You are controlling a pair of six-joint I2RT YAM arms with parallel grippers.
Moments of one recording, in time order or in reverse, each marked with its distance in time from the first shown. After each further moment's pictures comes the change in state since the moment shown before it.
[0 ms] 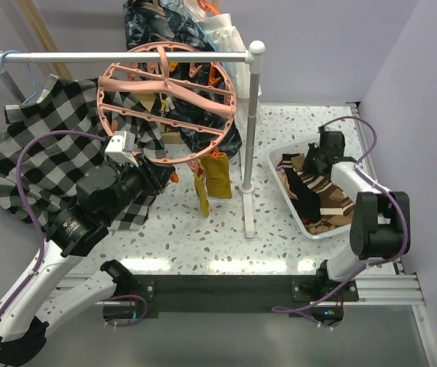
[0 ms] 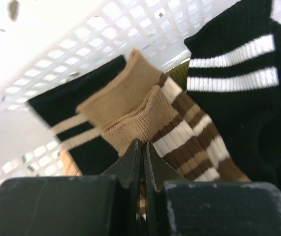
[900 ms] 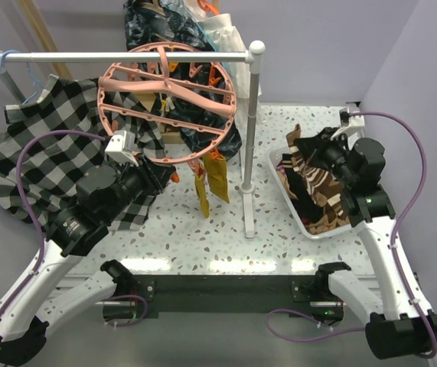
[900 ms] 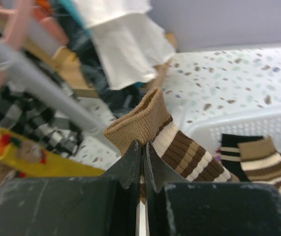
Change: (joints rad) left arm 0.000 0.002 0.002 -0.001 0.008 -0.017; right arm 0.093 -0.711 -0.021 0.014 -0.235 0.063
